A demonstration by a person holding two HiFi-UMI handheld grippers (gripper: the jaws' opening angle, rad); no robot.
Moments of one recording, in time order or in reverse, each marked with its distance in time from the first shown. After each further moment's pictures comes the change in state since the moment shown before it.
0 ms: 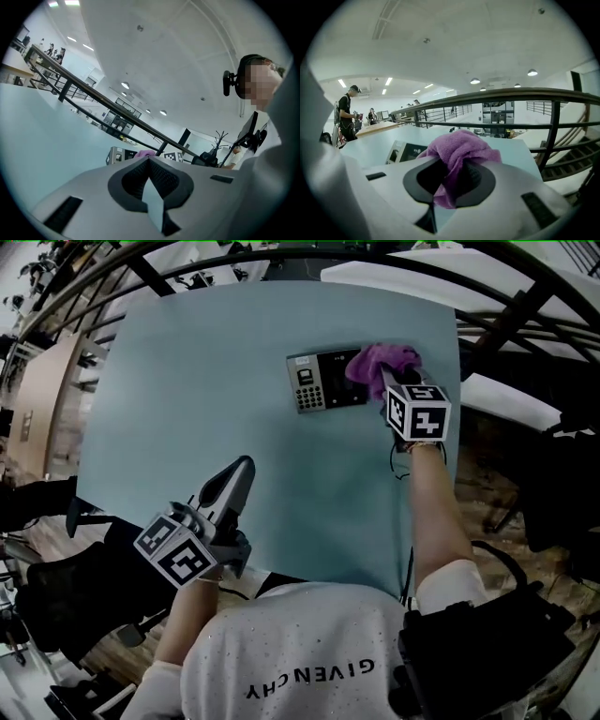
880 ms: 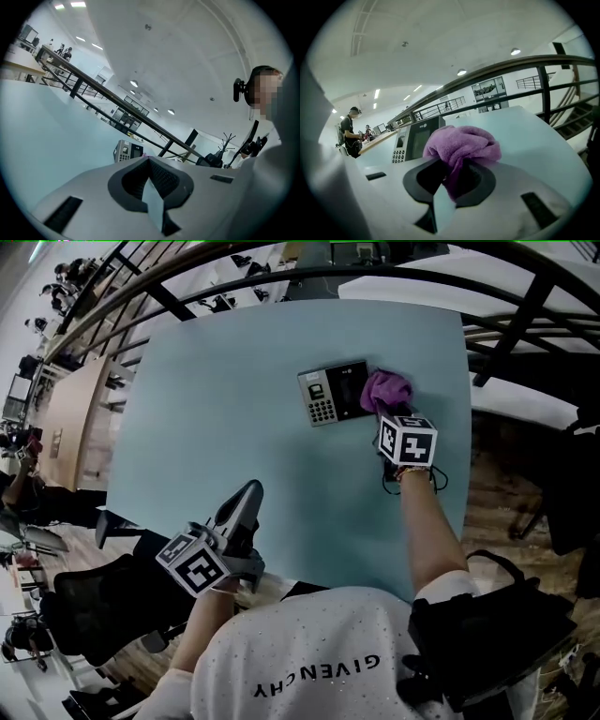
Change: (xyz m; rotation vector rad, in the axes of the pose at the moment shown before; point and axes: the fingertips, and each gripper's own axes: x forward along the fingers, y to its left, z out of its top) left arm -0.020 0.007 -0.020 -0.060 0.019 0.094; right arm 0.007 0.029 -0.075 0.258 0.048 0.028
